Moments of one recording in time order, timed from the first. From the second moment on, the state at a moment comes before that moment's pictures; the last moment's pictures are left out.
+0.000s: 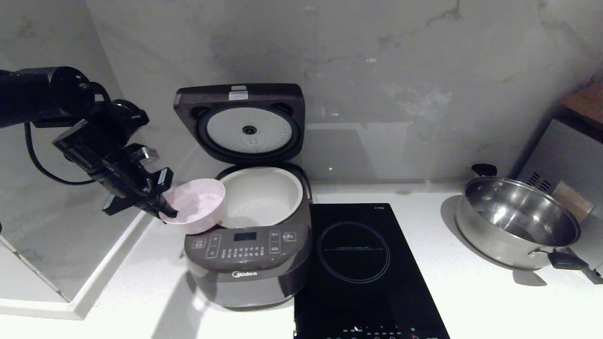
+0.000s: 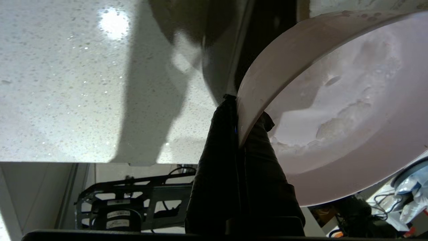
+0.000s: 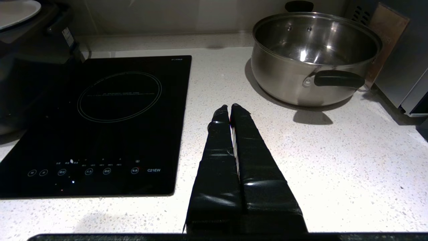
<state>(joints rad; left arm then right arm) -0.01 2.05 -1.96 1.26 -0.32 -0.29 0.00 0.00 0.00 0.00 0.00 0.01</state>
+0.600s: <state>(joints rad) -0.08 2.09 -1.98 1.19 -0.32 -0.40 0.00 0.00 0.00 0.00 0.00 0.01</state>
